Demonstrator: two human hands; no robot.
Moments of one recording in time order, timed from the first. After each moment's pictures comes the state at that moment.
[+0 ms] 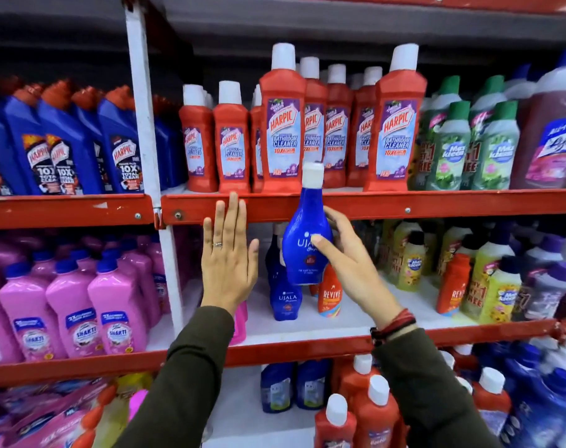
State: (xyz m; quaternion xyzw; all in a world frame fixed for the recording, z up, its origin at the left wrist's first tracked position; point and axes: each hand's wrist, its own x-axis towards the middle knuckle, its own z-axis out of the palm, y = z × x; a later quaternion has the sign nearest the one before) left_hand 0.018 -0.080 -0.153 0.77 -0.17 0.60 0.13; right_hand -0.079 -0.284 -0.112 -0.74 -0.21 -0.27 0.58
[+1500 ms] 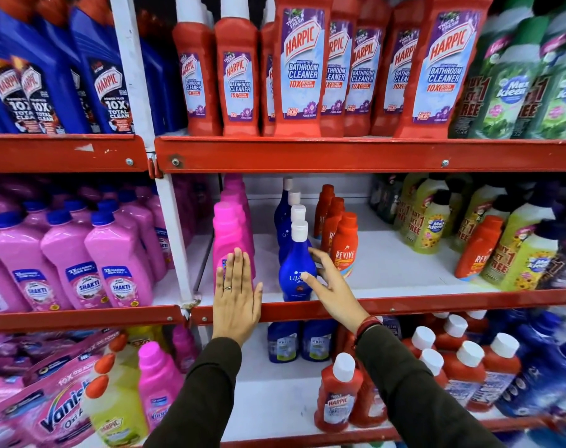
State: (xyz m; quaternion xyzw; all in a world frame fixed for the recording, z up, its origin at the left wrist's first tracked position) left_hand 0.029 -0.066 -0.337 0.87 -0.13 0.47 0.10; right_hand -0.009 -0.283 -0.282 -0.79 -0.14 -0.12 0.59
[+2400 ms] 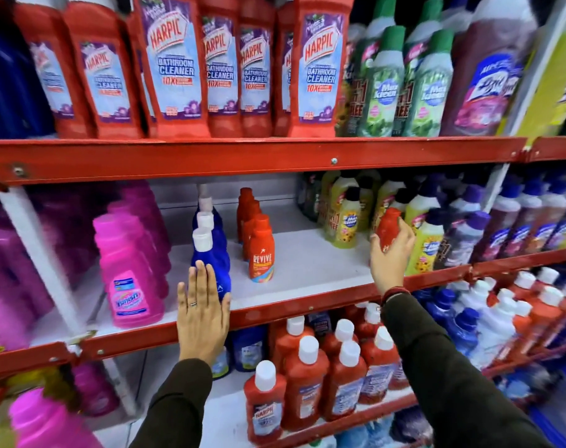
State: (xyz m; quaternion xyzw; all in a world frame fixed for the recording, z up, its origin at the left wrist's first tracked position) left_hand 0.021 -0.174 -0.345 0.84 -0.16 0.50 0.11; right_hand -0.034 -0.517 -0.244 -0.74 0.20 -0.46 0.45
